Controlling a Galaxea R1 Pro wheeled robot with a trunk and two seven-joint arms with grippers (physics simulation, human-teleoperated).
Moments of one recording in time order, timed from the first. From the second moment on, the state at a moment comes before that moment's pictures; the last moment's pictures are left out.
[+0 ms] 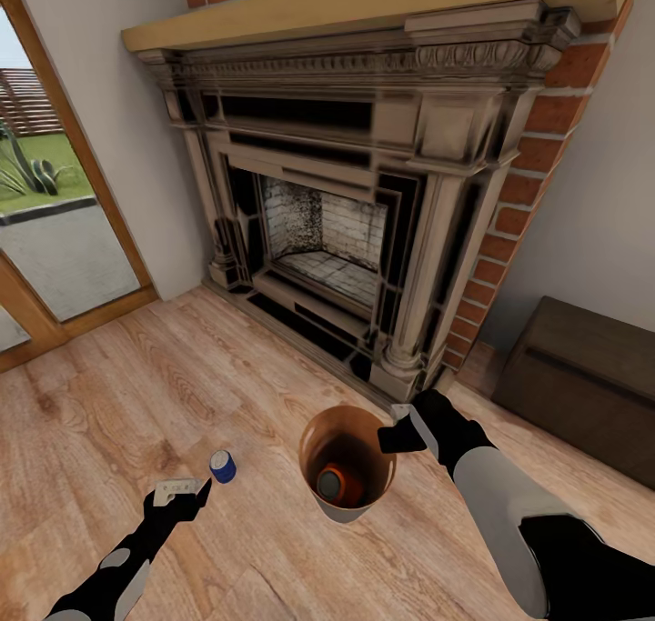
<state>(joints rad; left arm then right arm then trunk) -0.52 0.14 0.17 -0.34 0.02 -0.38 -0.24 -0.94 0.08 0.05 -0.44 0.05 0.92 0.22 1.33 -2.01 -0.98</state>
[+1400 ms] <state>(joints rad) -0.52 0.13 0.17 -0.34 0.02 -0.38 -0.24 -0.94 0.07 0.04 -0.44 0.05 0.92 0.22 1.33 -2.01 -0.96</state>
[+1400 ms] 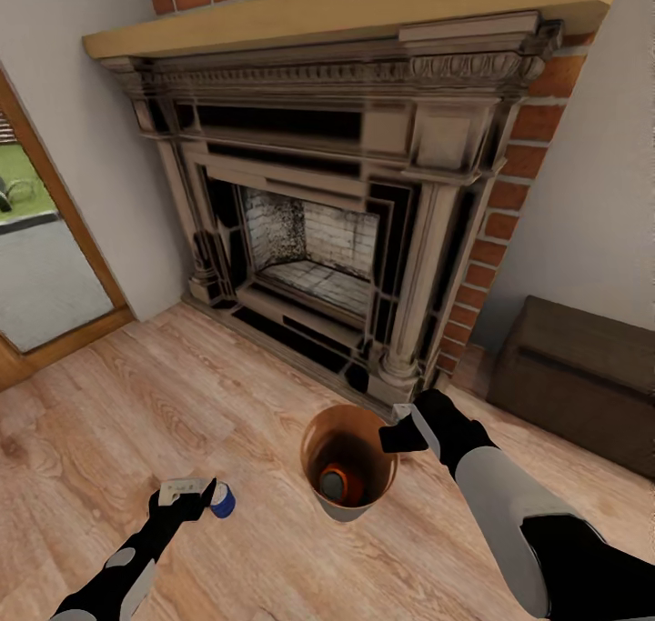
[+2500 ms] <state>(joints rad) -0.52 0.13 0.10 -0.34 0.01 -0.38 -0.23 -0.94 0.07 0.04 -0.44 0.05 0.92 0.22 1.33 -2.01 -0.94</state>
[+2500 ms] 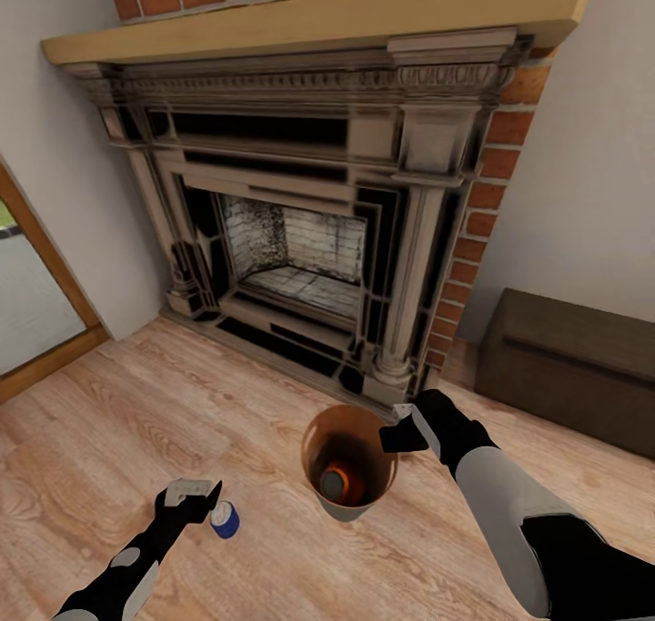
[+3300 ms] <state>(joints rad) -0.52 0.13 0.10 -0.34 0.02 -0.38 -0.24 -0.94 0.07 0.04 -0.44 0.06 0.92 0.21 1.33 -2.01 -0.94</state>
